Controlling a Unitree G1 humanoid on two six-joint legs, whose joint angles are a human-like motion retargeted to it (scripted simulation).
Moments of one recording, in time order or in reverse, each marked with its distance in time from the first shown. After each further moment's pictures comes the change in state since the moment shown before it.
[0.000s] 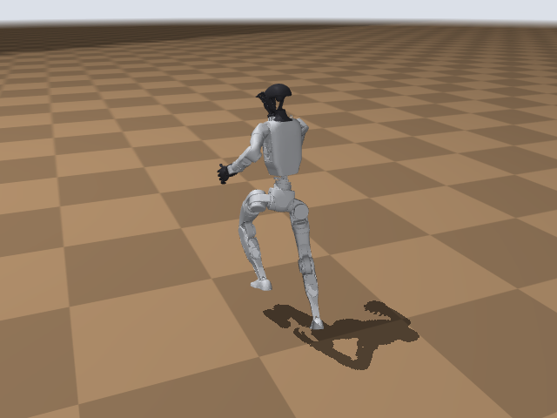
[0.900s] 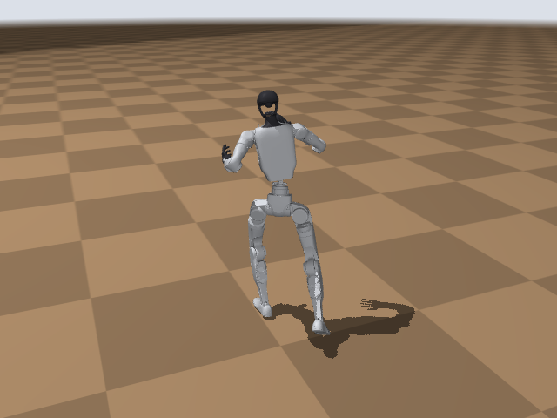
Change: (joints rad) left arm -0.039 -0.227 0.250 -0.399 -0.057 -0.080 0.033; right arm 0.199 -0.351 0.018 -0.178 -0.521 0.115 0.073; waist -0.125 0.068 0.031; left_leg 0.452 0.124 0.092 -0.670 -0.014 -0.032; right_leg -0.048 0.027 0.099 0.369 -0.126 0.010
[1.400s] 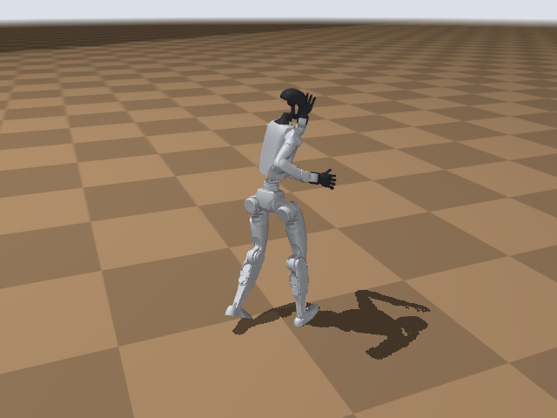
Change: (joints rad) left arm -1.568 -0.070 -0.479 0.001 0.379 -0.144 0.253; right arm 1.132 0.174 -0.464 0.388 0.686 -0.092 0.334; waist -0.735 0.324 0.158; left_leg 0.471 -0.268 -0.400 -0.072 0.169 -0.205; right_leg -0.175 0.144 0.065 -0.419 -0.355 0.015
